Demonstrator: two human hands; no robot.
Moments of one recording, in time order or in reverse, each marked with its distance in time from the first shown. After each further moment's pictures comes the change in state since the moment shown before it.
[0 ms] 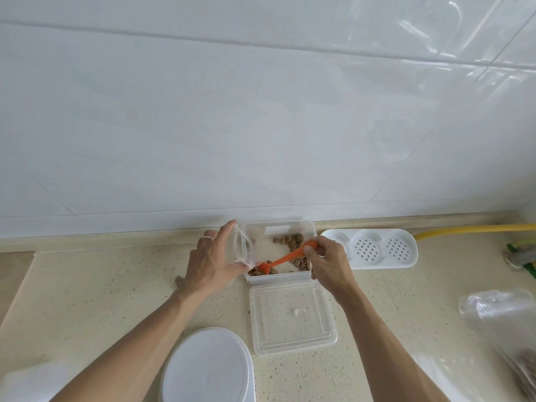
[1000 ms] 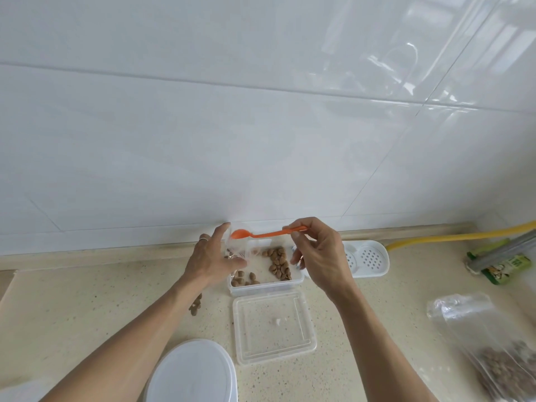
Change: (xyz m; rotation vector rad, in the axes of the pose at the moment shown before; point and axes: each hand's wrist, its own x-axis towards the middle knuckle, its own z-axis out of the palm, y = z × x) left_hand 0.023 0.028 -0.006 -0.190 -0.128 -0.081; right_hand -0.039 -0.079 -0.028 0.105 0.036 -0.257
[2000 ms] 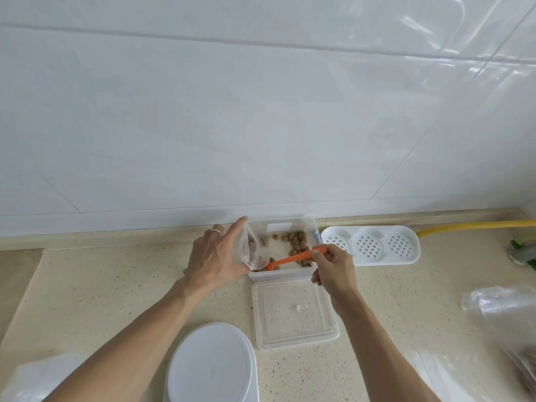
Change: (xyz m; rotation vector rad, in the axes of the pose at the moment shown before) left_hand -0.025 -0.020 -0.007 0.445 0.113 0.200; right_hand -0.003 0.094 0.023 0.038 0.129 0.430
